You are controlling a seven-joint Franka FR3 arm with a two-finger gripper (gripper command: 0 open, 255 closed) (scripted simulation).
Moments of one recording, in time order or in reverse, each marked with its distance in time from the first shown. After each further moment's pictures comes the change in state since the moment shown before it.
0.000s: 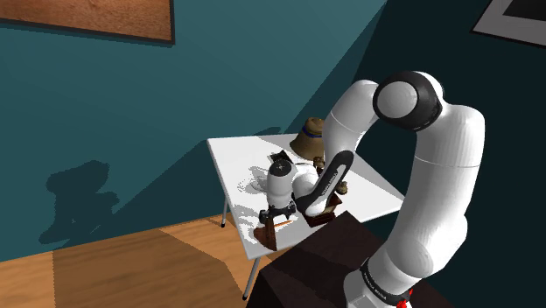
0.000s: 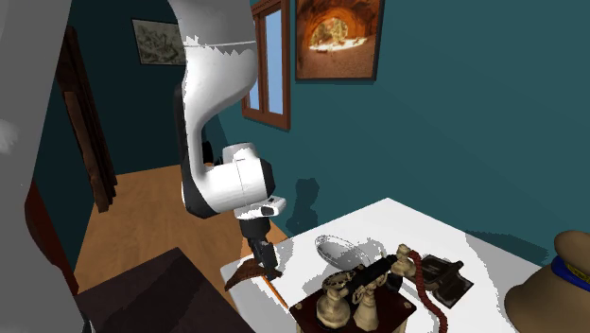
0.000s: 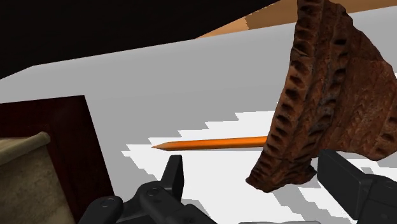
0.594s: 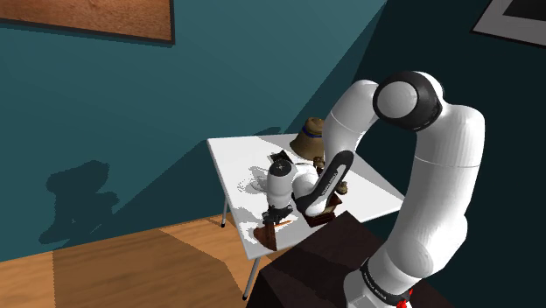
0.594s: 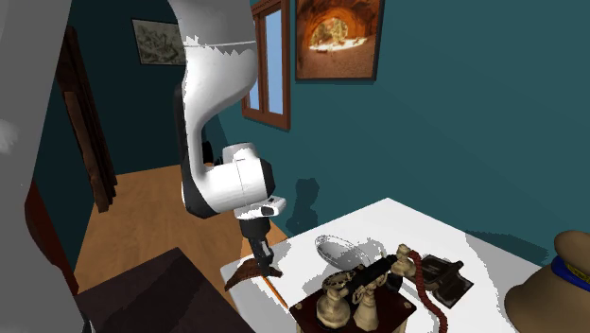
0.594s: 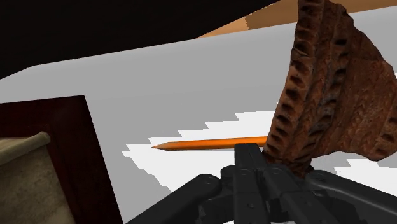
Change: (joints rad) arm 0.000 0.000 0.000 0.000 0.000 0.000 0.000
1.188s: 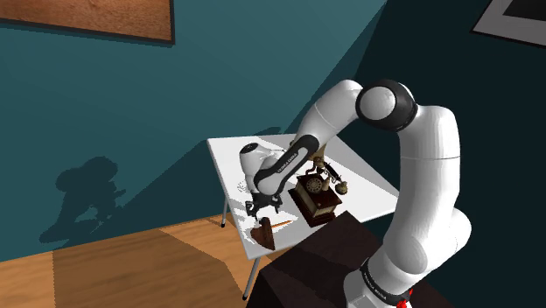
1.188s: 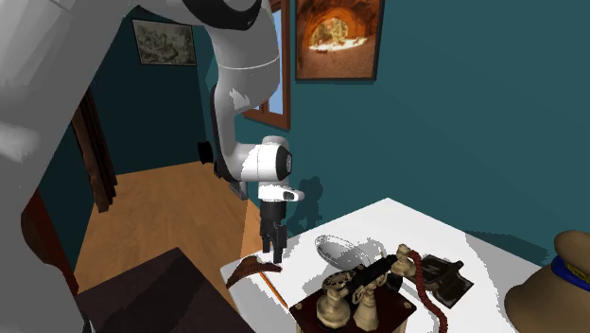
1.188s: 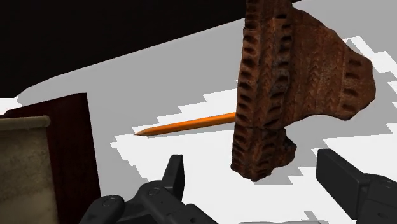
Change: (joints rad) arm -0.094 0.181 0.199 0.353 0.472 -0.455 -0.363
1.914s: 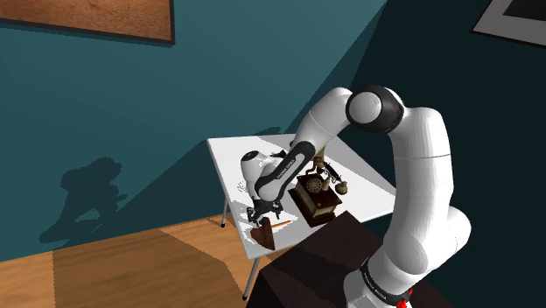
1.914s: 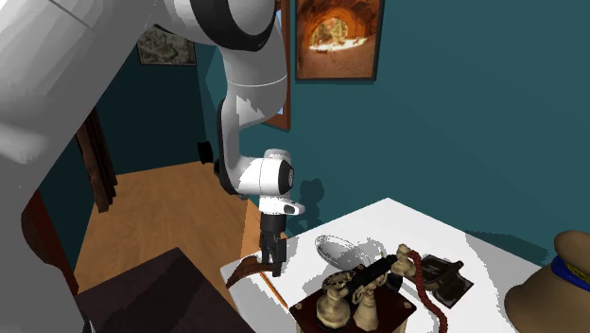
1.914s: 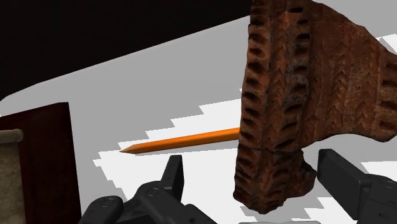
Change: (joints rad) arm 0.007 0.082 -0.032 0.018 -0.025 0.034 0.012
